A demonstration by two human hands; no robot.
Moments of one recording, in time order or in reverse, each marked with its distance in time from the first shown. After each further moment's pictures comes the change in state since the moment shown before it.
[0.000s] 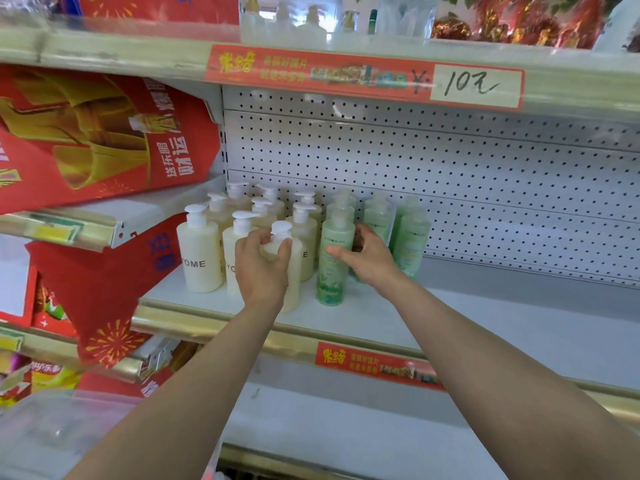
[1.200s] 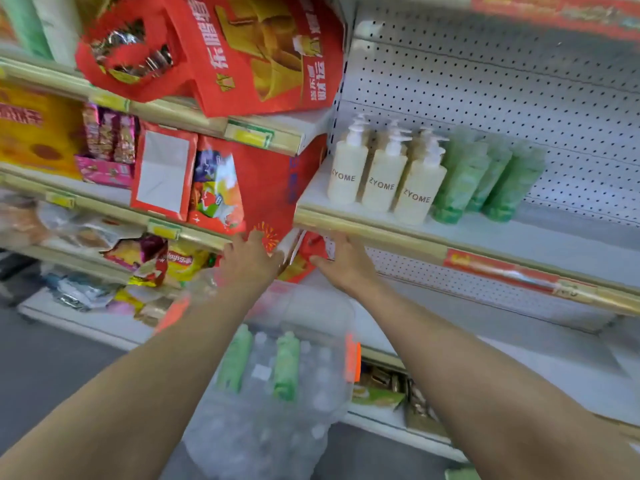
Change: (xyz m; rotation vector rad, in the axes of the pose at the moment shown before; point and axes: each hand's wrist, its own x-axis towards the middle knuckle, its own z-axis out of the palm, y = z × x) left_hand 0.003 -0.175 -0.300 0.642 -0.349 -0.138; right_hand -0.179 -0.084 0.297 -0.566 -0.139 0.025
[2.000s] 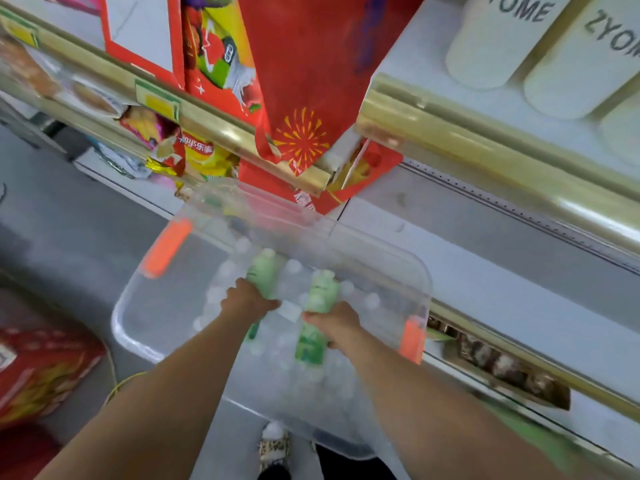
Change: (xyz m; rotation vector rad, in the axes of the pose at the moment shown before) left_hand -0.008 -0.189 0.180 0.172 -0.606 -0.773; right_hand -0.007 0.111 0.281 0.352 -0.727 0.775
